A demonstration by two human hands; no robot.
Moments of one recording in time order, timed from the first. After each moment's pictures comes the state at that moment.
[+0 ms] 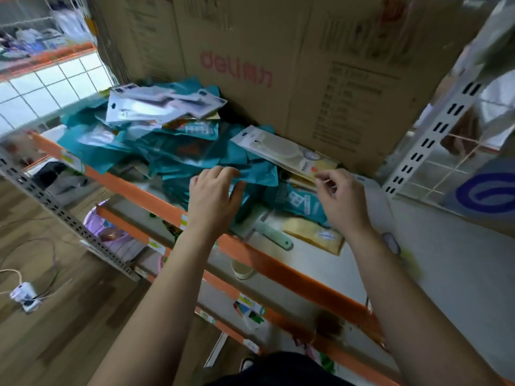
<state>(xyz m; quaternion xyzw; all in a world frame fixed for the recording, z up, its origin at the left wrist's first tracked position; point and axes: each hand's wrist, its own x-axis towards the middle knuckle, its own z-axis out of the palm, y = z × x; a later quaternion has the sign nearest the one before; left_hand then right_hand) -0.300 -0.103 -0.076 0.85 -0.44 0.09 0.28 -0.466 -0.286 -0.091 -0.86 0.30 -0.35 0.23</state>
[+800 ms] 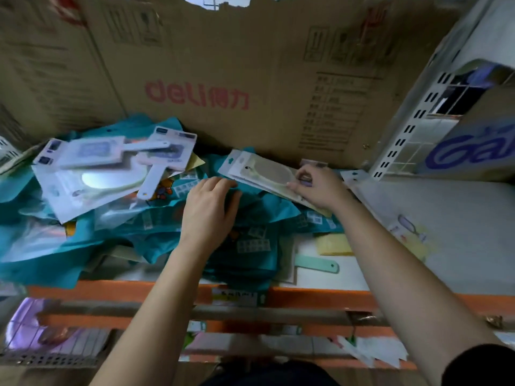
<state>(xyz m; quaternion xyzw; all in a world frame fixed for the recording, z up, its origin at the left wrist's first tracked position) -0.161 -0.148 -0.074 0.71 -0.64 0.05 0.29 -0.370 -0.319 -0.100 -0.82 0.52 -0.14 0.19</state>
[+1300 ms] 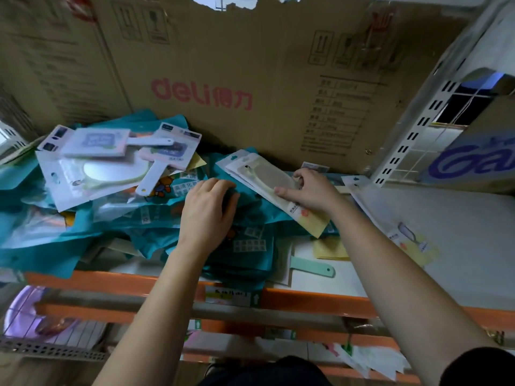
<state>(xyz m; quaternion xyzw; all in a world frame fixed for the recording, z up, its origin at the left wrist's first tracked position) -0.168 -0.142 -0.077 0.73 -0.62 0.04 0.31 -0.354 -0.310 -0.086 -0.82 0.52 -0.08 0.25</state>
